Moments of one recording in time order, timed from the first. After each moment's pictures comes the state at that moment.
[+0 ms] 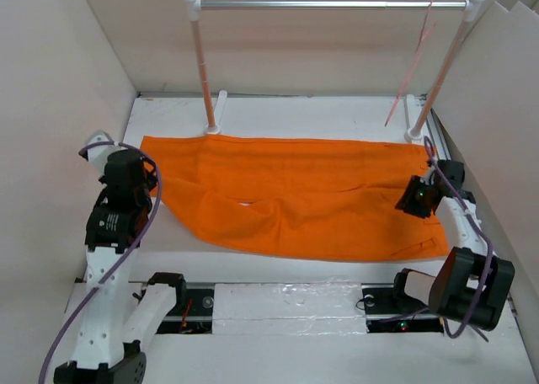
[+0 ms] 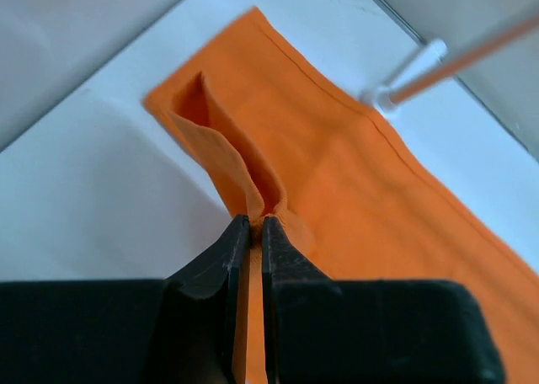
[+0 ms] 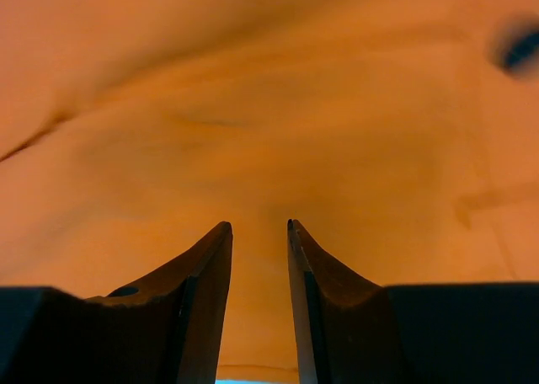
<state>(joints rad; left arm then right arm) -0.05 0.79 1.13 -0.84 -0.49 -0.63 -0.26 1.17 0.72 -0.54 -0.25 0.15</state>
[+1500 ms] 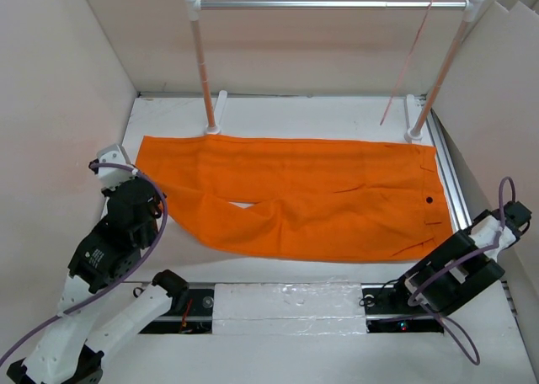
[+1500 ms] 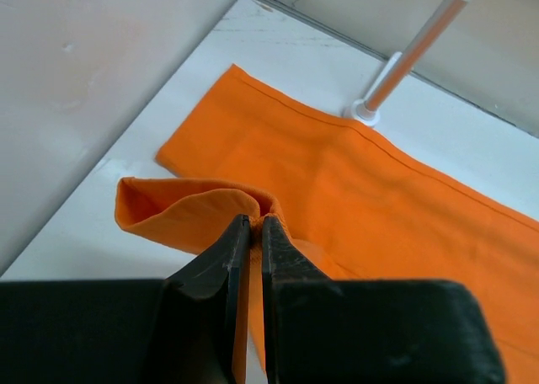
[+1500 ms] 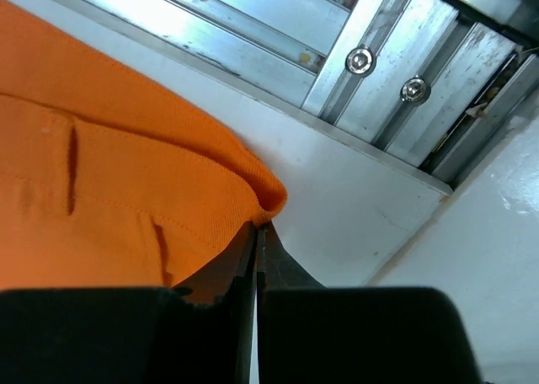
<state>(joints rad) -0.58 0.61 1.10 -0.88 -0.88 -0.51 -1.01 1.23 0.66 -0.64 -0.05 0.17</state>
